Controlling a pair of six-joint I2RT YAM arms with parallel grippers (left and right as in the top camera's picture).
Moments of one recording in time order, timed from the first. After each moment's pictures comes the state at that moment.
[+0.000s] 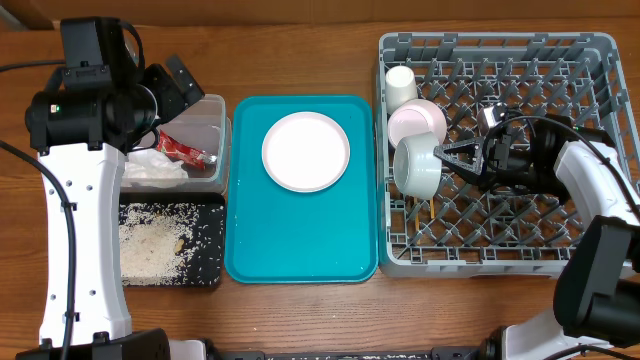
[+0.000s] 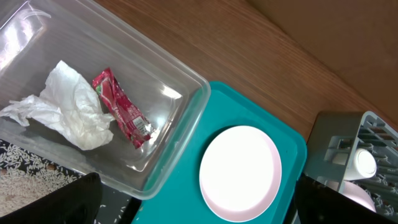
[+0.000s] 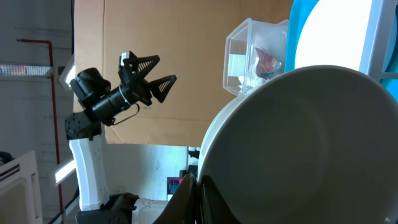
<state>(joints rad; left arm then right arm) 0.09 1.56 1.75 -1.13 0.09 -0.54 -0.22 1.76 1.18 -1.19 -1.55 -0.30</state>
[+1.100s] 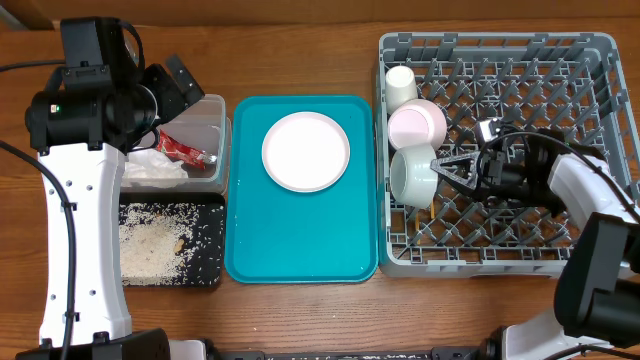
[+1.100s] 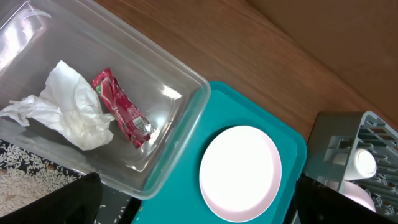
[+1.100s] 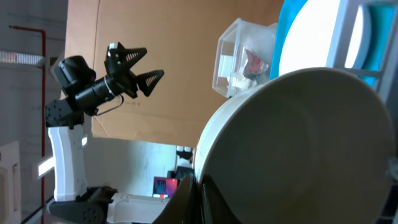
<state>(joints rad) 0.09 1.56 1.75 -1.13 0.09 -0.54 -0.24 1.76 1.05 -1.06 -1.55 -0.37</state>
